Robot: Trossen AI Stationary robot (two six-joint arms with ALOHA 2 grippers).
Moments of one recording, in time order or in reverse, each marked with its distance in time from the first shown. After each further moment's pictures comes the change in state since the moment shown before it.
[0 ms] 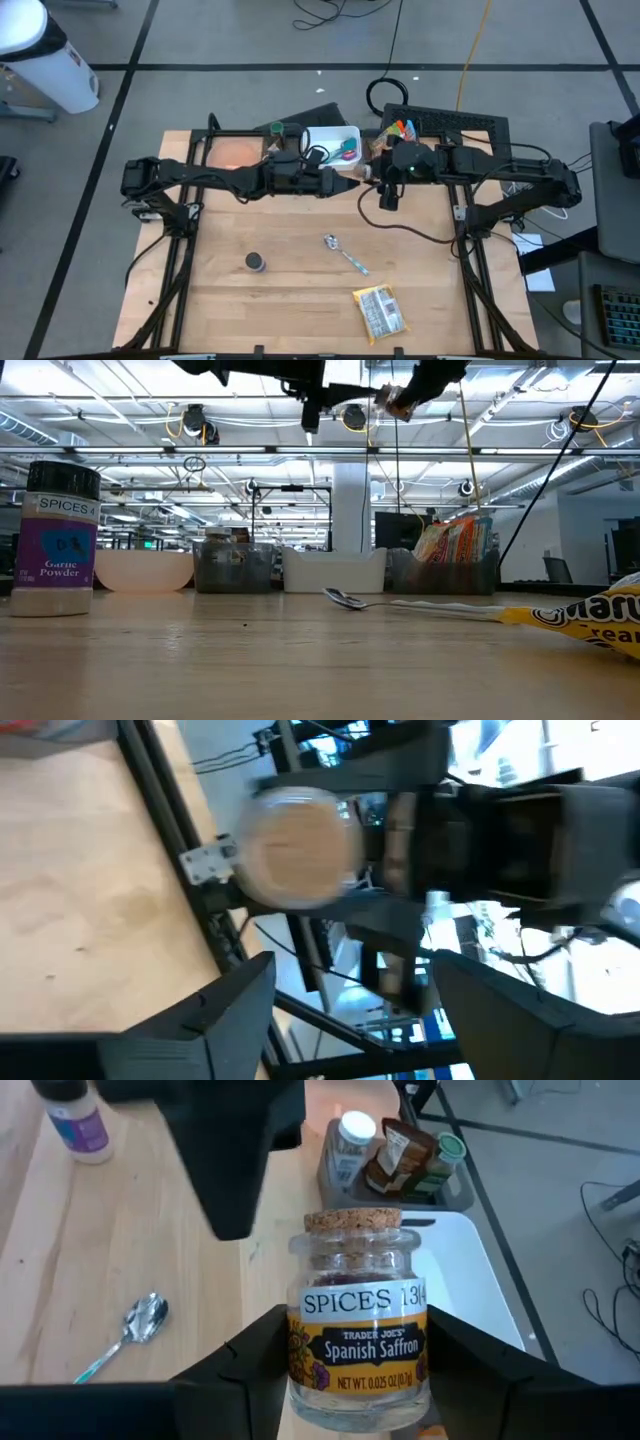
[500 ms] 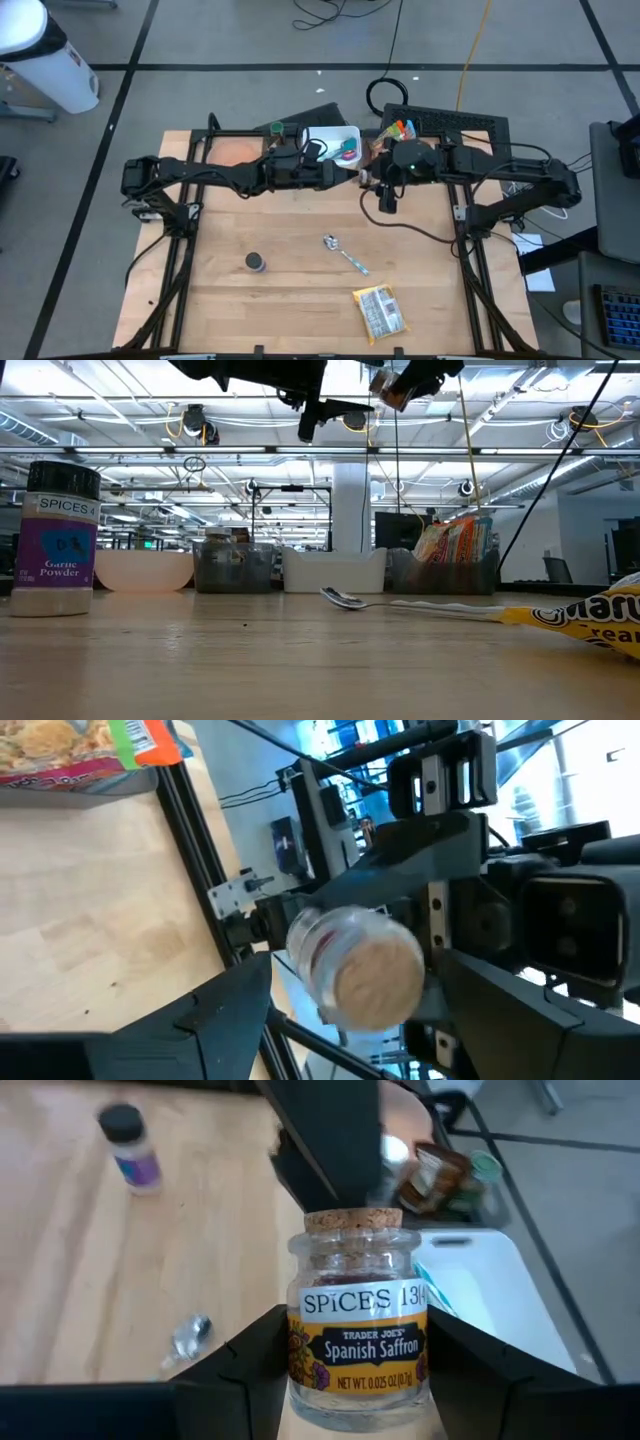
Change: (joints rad) left arm 0.037 0.000 0.000 -0.028 -0.052 0.011; right arm 0.000 -0.005 0.000 0.041 -0.108 0.042
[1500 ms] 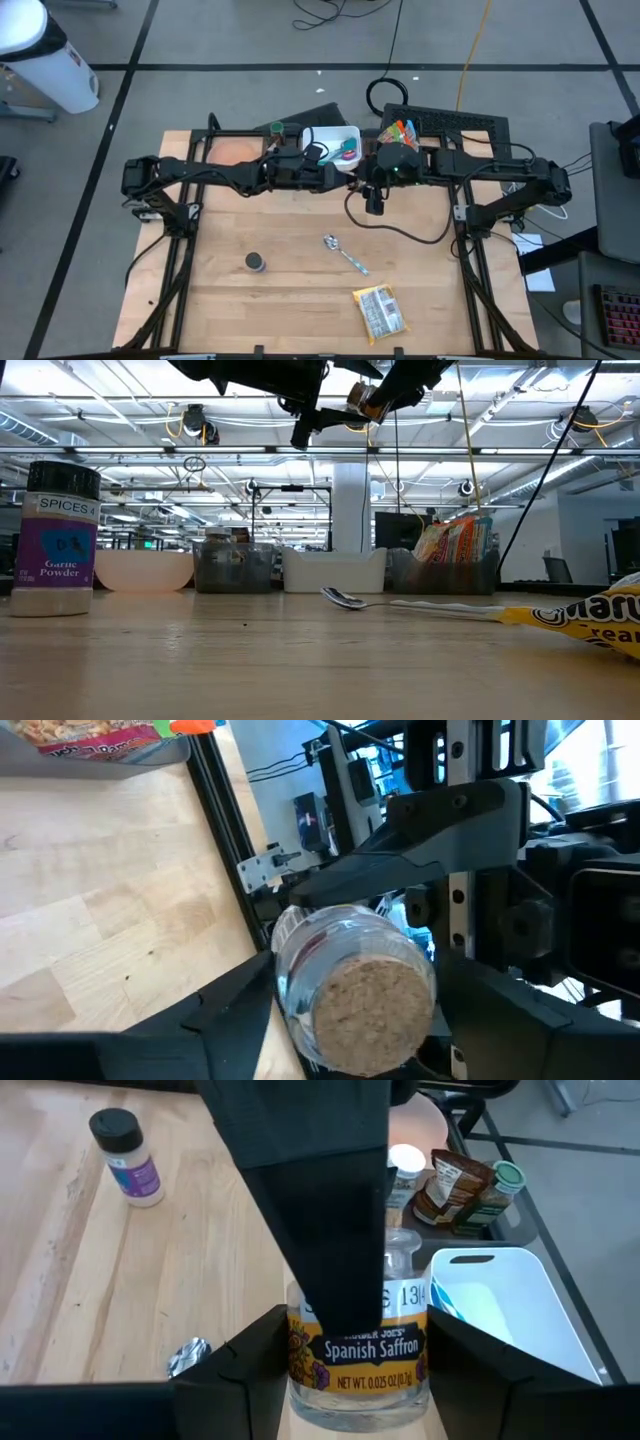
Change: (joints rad) left arm 0.000 0.000 0.000 -0.083 0.053 0.000; right arm -0.014 0.103 0.000 0.102 -0.012 -0.008
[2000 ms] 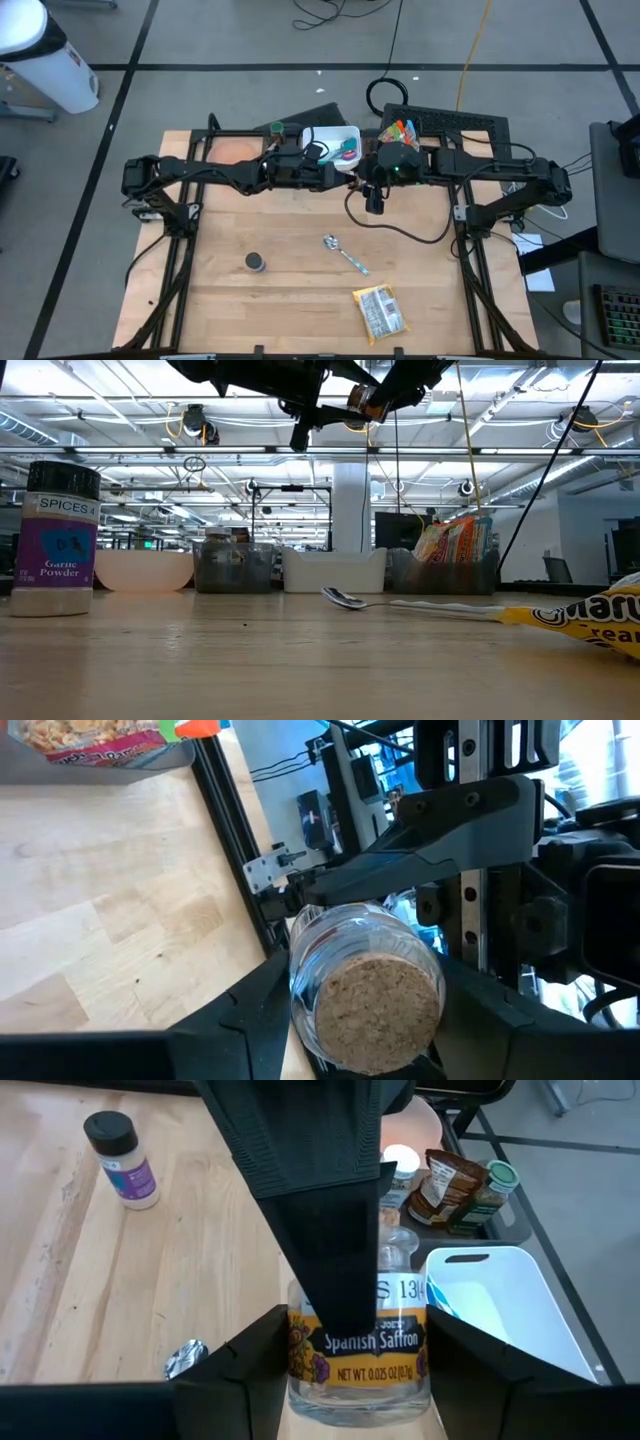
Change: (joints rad) left arm 0.013 0.000 0.000 -0.002 0.014 0.024; right arm 0.000 -0.001 0.000 0.000 0.001 0.009
